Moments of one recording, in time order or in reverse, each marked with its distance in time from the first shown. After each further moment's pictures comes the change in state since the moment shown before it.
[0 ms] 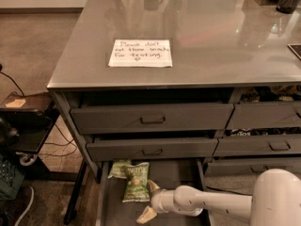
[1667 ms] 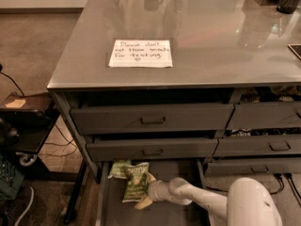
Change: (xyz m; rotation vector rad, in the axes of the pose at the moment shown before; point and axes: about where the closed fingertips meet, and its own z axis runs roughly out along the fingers) arm 0.043 -0.069 0.078 0.042 -0.051 0.000
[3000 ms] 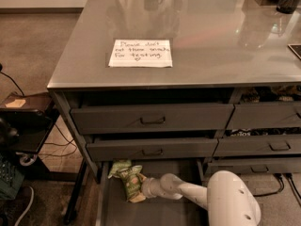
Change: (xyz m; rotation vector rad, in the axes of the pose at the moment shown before) arm 0.004 -0.003 0.052 -0.056 0.038 -0.013
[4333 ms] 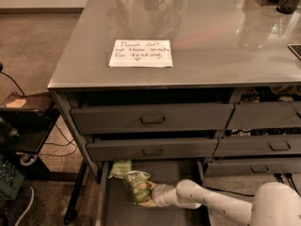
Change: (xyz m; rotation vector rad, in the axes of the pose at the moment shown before) arm -0.044 0.050 -0.109 -0.034 -0.092 -0.032
